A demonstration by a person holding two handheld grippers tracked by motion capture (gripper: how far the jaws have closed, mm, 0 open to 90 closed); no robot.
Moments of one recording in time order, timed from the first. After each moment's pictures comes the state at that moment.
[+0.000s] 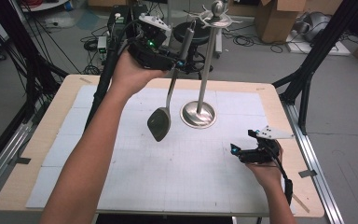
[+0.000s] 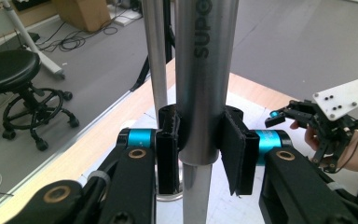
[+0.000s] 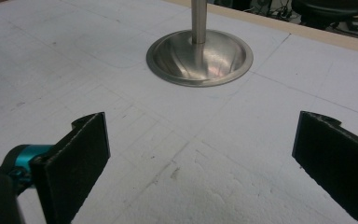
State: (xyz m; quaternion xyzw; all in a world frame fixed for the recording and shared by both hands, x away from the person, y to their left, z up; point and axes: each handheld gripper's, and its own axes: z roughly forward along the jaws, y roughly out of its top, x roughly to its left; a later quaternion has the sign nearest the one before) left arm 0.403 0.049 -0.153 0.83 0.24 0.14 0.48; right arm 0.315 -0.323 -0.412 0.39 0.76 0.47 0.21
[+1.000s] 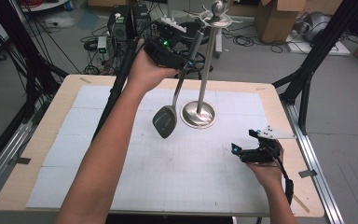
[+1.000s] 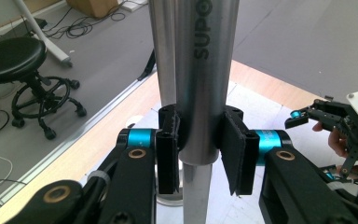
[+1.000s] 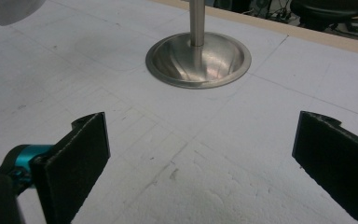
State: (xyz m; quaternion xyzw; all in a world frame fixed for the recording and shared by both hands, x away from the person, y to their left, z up) left arm 0.425 0.023 -0.164 0.84 0.26 0.15 0.46; right arm 0.315 -0.325 -0.412 0.39 0.76 0.48 0.21
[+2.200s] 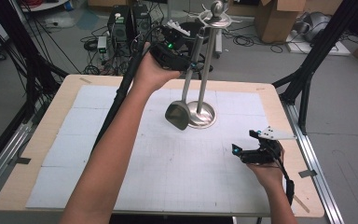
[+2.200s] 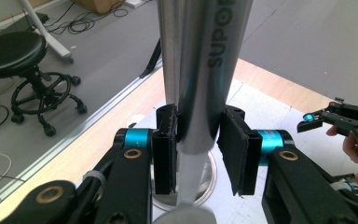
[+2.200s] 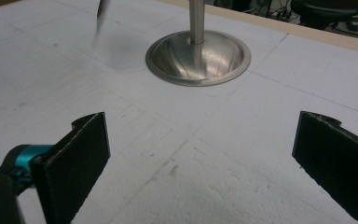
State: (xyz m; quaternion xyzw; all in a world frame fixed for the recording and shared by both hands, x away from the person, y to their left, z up) left arm 0.438 0.013 -0.179 0.84 0.28 0.15 0.45; right arm 0.313 -0.327 -0.412 0.39 0.76 0.48 0.21
